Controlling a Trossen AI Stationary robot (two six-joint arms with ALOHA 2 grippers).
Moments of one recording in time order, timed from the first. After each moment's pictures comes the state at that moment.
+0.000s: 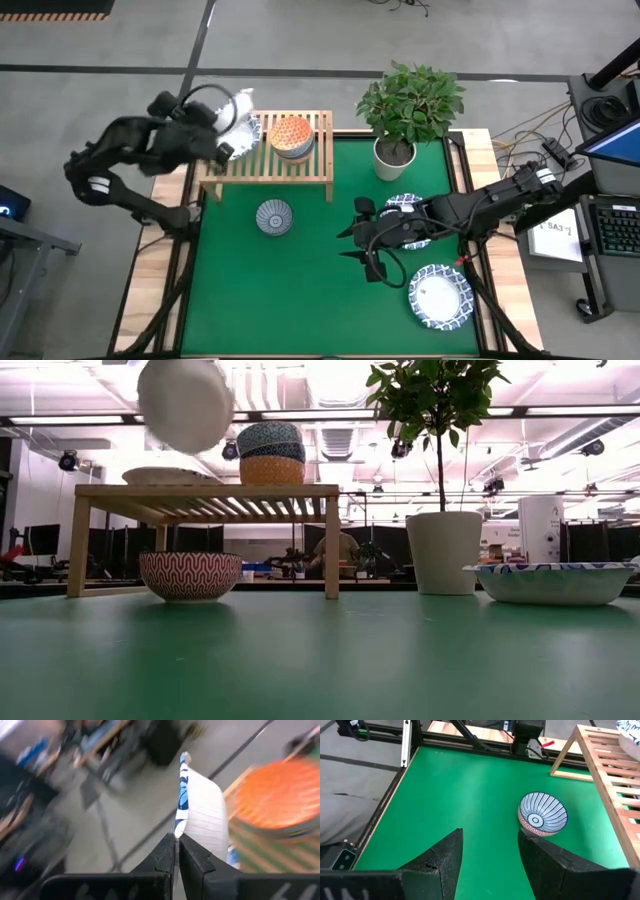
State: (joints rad) left arm 0.01 1.25 1.84 -1.57 -1.05 -0.35; right arm 0.33 1.46 1.38 -0.48 0.18 0.05
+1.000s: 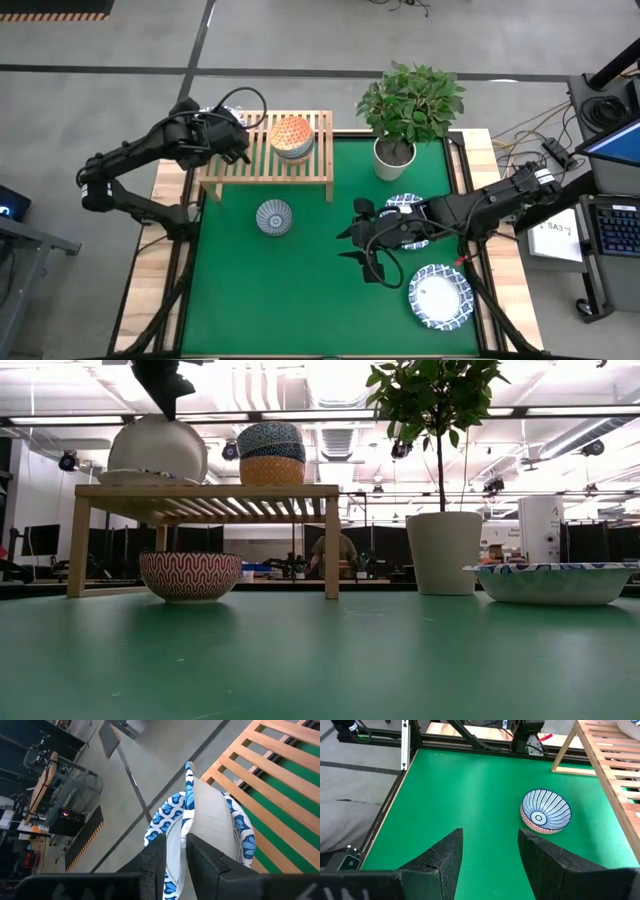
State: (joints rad) left arm 0.30 1.26 1.53 -1.48 -0.96 -0.26; right arm 0.33 1.48 1.38 -0.47 0.19 0.10
